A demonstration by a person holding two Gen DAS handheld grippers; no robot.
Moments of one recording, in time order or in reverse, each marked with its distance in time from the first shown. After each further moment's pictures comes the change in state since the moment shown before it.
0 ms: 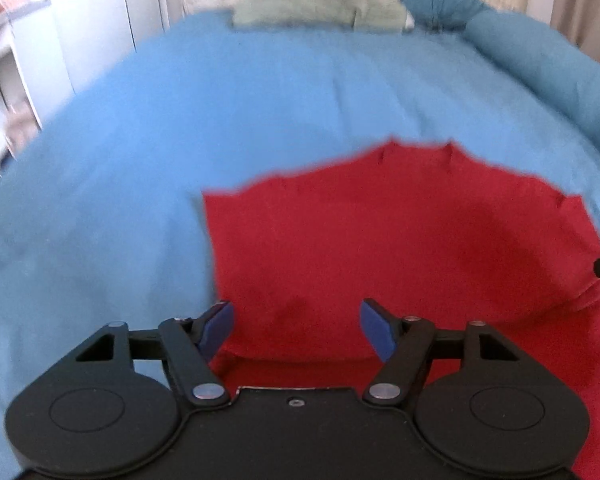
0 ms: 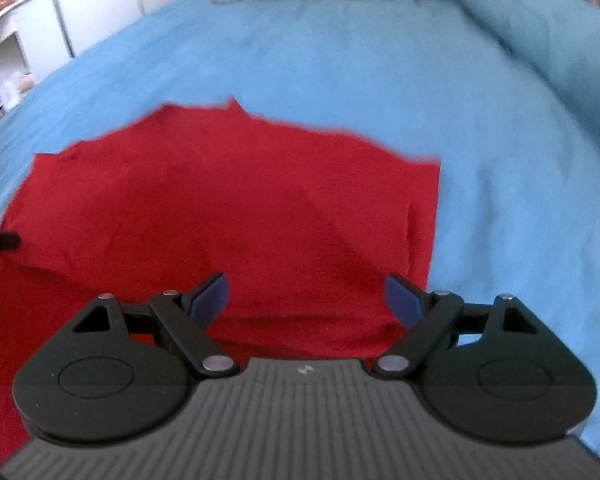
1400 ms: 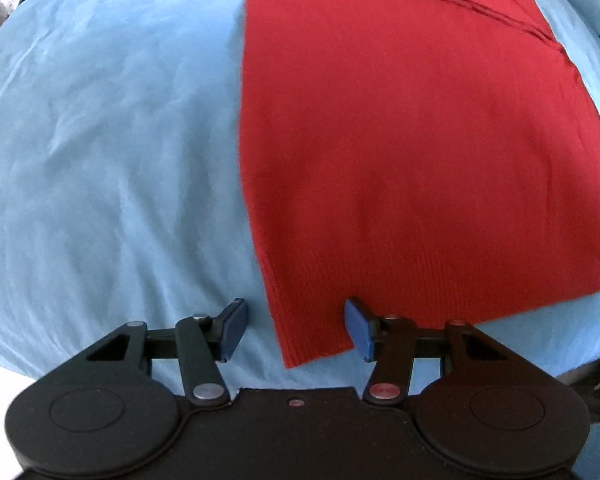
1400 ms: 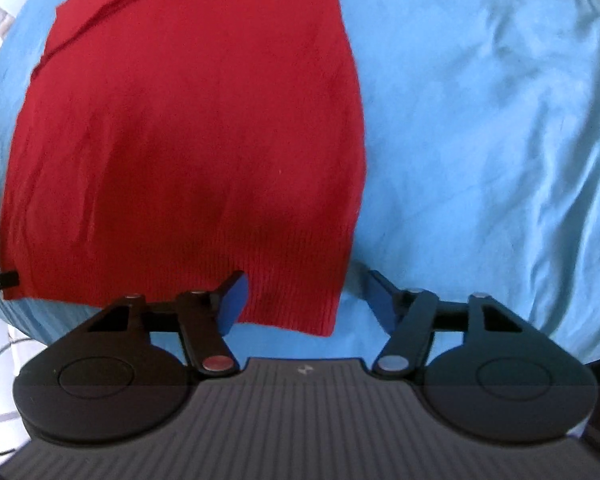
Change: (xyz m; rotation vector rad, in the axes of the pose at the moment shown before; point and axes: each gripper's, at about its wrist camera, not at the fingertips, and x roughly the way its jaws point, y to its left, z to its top) left arm -0.145 0.010 -0.216 -0.030 0.519 -0.047; right arm -0.195 -0.010 -0.216 0.280 0.545 0.038
